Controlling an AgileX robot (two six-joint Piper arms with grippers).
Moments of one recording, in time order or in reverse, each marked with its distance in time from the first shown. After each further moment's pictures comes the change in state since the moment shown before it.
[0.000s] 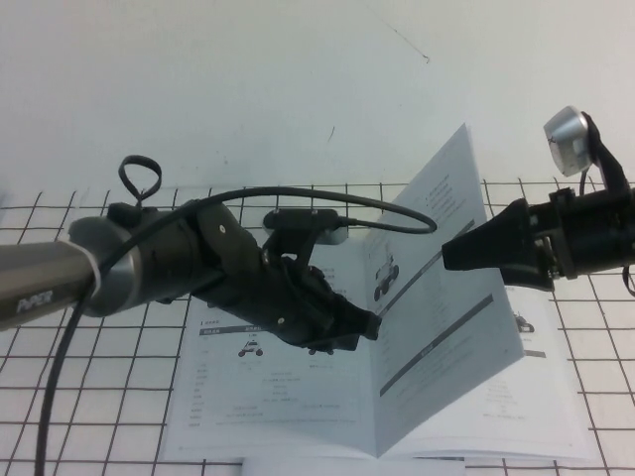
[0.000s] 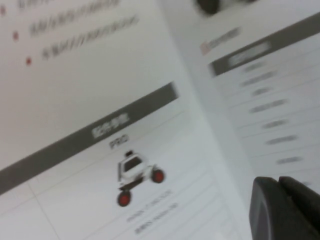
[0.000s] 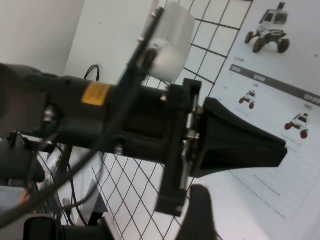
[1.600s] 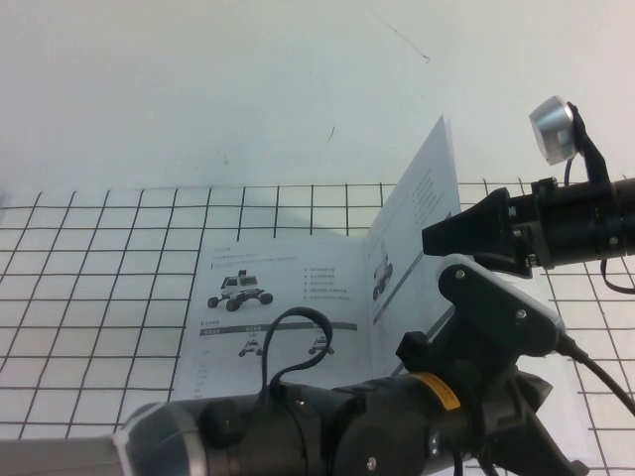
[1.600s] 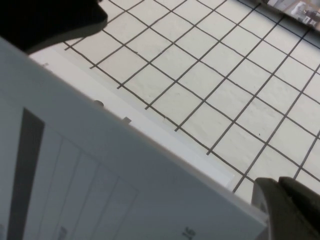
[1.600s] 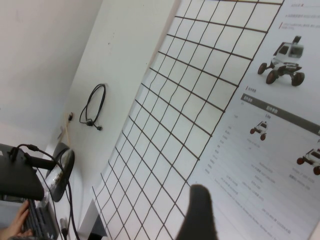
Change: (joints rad) right arm 0.047 0.000 0.000 0.096 -0.059 -0.068; left arm -0.579 -0.202 0.168 0.064 -0.637 -0.012
